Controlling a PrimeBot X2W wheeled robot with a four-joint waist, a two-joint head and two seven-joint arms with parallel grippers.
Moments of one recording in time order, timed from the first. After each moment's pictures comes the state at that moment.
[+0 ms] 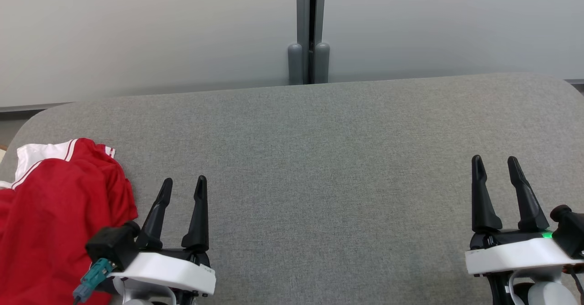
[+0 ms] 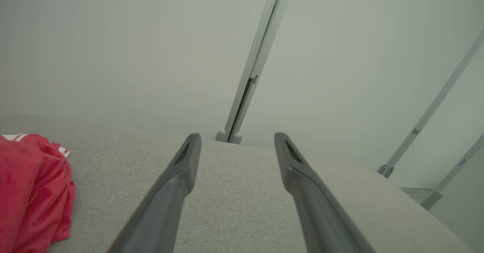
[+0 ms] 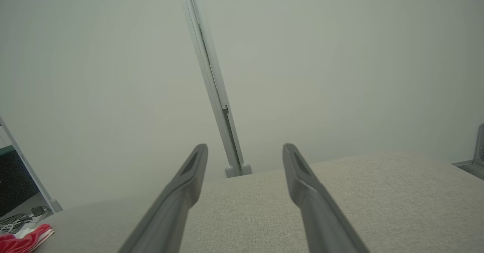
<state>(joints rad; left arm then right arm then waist) -0.03 0.05 -0.15 0.04 -0.48 -0.01 -0.14 -0.06 -0.04 0.00 0.05 0.31 0.13 -0.14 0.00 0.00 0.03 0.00</state>
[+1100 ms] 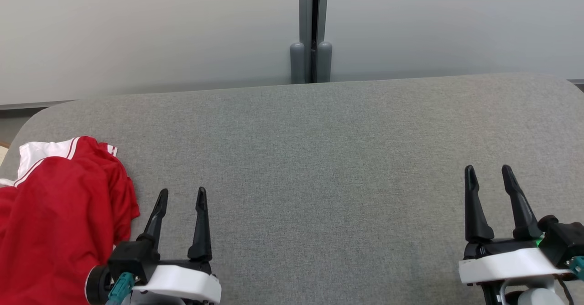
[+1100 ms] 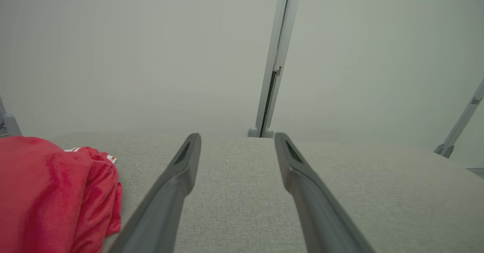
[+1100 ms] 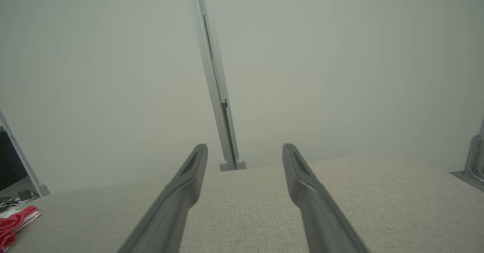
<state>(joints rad) -0.02 0.06 -0.21 0.08 -0.28 0.13 -0.22 -0.05 -0.05 0.02 0.10 0.21 0.13 -0.22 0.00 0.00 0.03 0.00</state>
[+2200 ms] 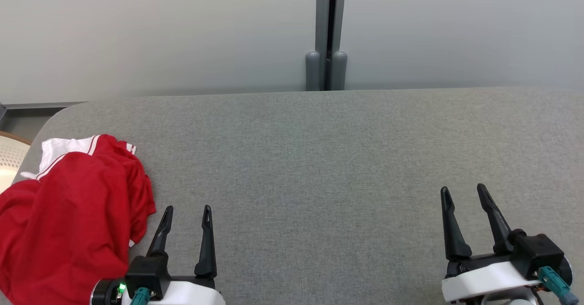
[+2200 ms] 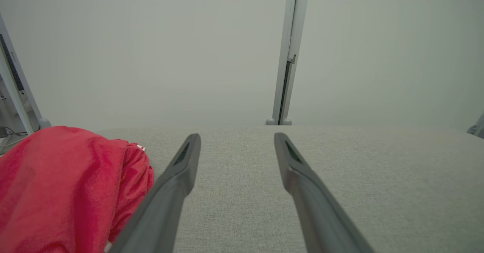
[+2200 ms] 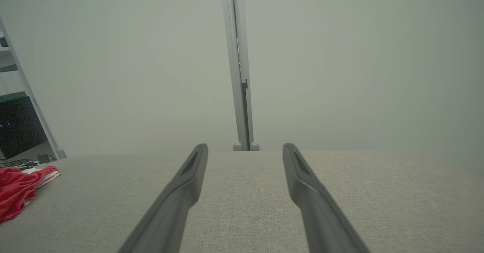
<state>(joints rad) 0.02 0.05 -0.21 0.15 -0.20 0.15 -0.26 -0.04 -0.05 0.08 0.21 0.15 0.13 -0.26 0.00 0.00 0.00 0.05</state>
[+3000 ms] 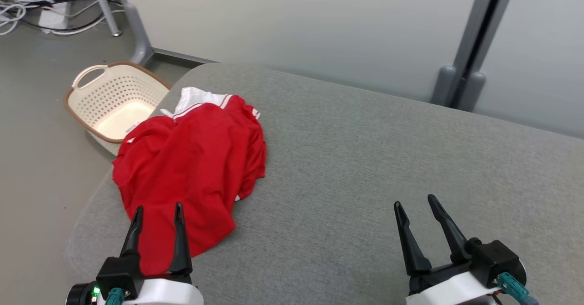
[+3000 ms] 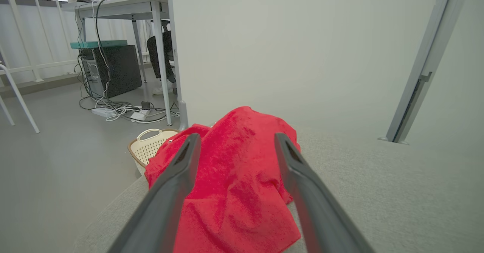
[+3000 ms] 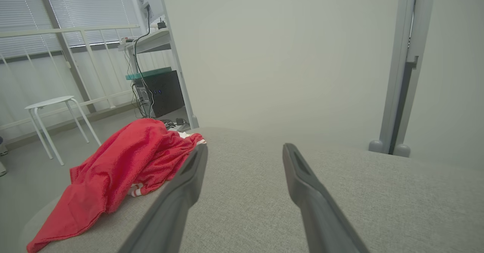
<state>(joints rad) 0.03 0.05 -0.12 0.14 -0.19 0.15 -0.26 -0.04 -0.05 0.24 0.22 0.20 0.13 -0.26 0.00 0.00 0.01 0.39</state>
